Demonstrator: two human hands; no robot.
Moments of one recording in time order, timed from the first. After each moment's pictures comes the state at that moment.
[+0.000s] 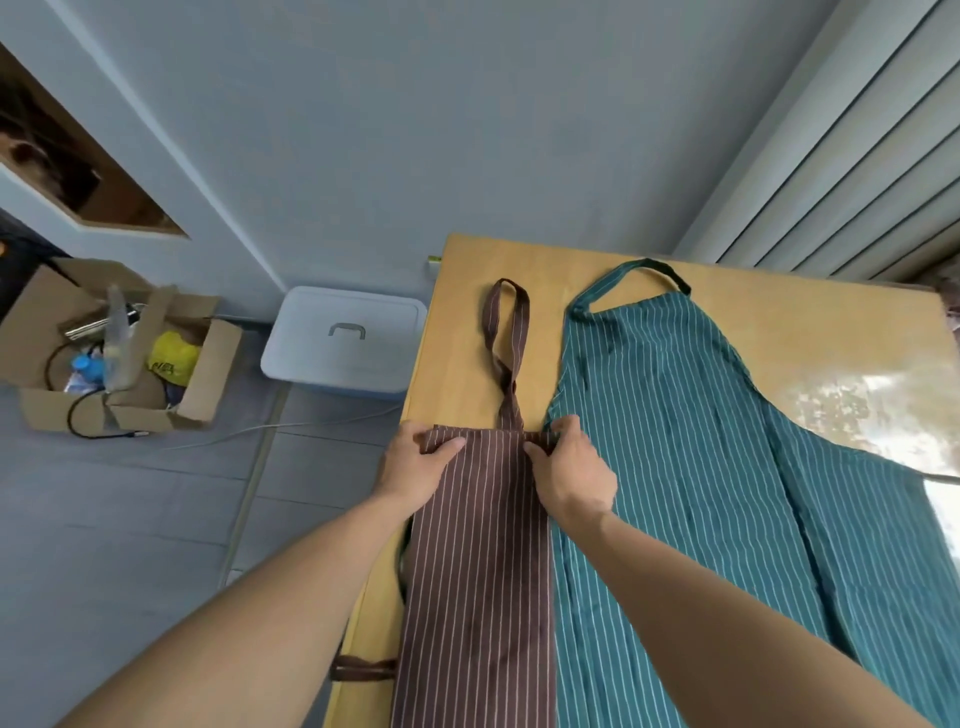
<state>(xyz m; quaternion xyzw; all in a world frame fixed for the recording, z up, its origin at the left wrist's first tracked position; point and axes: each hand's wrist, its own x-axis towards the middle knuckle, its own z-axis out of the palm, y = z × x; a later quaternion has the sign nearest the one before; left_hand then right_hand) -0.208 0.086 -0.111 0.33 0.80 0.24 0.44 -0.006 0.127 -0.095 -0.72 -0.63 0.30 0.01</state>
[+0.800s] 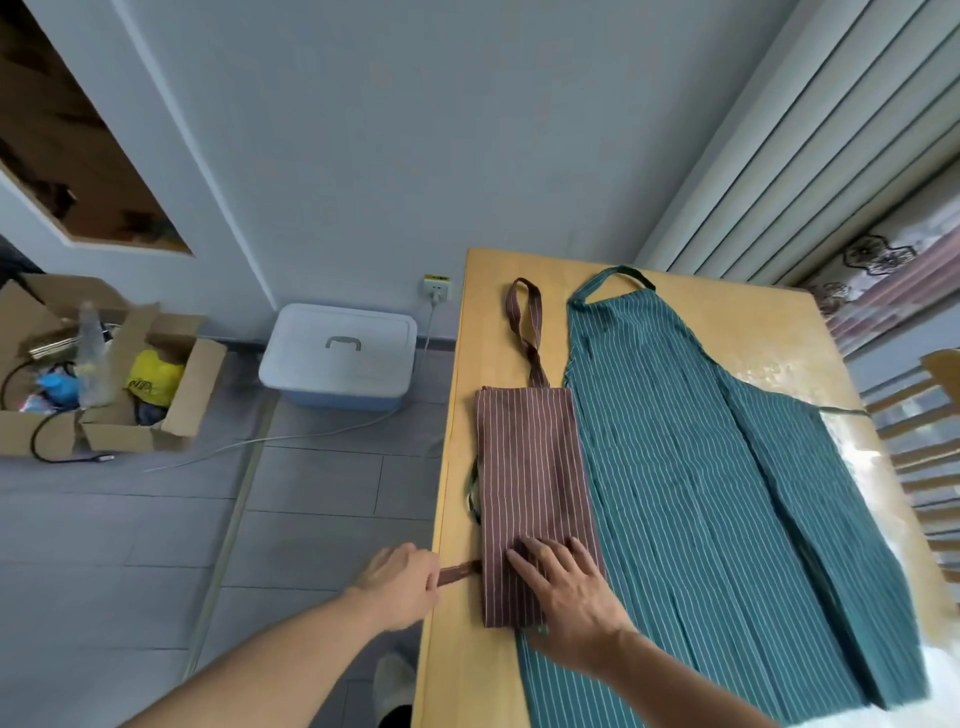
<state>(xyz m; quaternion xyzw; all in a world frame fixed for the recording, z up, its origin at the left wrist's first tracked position) -0.290 -0.136 -0.094 0.70 0.61 -0.10 0.37 -0.021 -0.132 -0.086 -0.43 -0.87 0.14 -0.20</state>
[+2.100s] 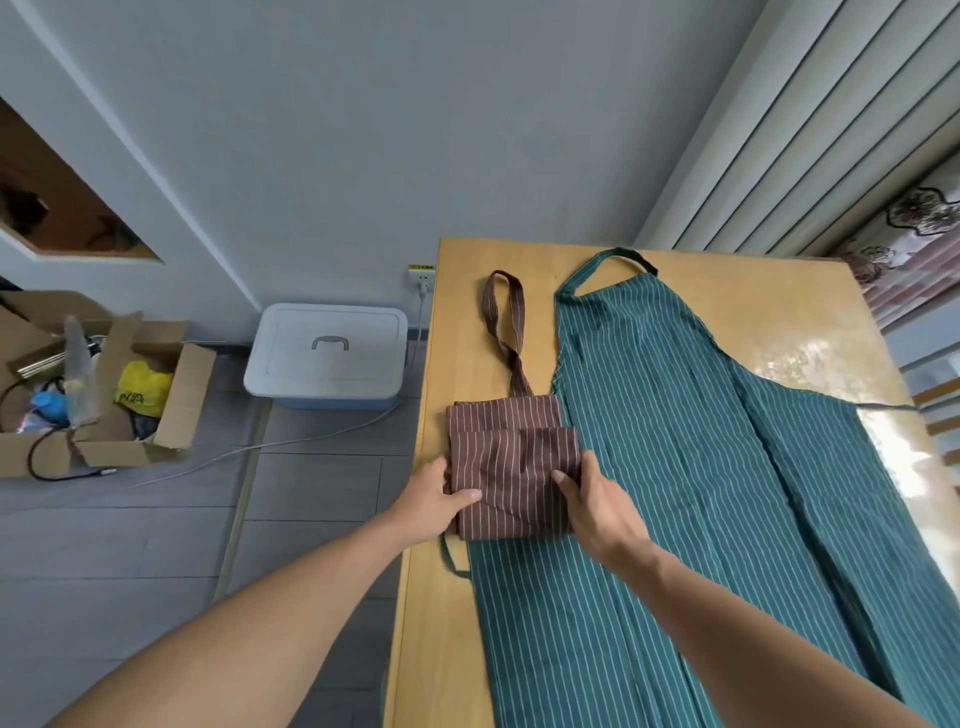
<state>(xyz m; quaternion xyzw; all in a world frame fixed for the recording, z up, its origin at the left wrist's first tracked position) -0.235 0.011 -0.092 0.50 0.63 0.17 0.57 0.009 0.018 -0.066 -0.67 -0.63 0.40 0.08</state>
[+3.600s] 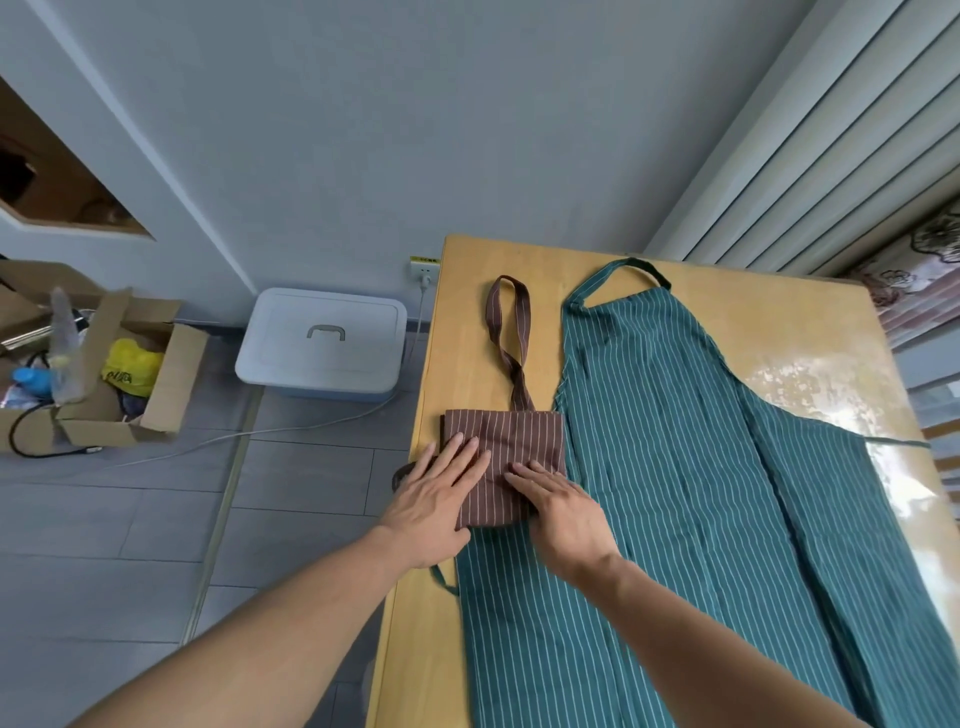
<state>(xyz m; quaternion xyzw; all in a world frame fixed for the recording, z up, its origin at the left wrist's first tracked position) -0.231 0.027 -0.112 0.80 0.54 -0.07 0.25 -0.012 0.042 -0.091 -0.52 -0.82 0.26 -0.02</state>
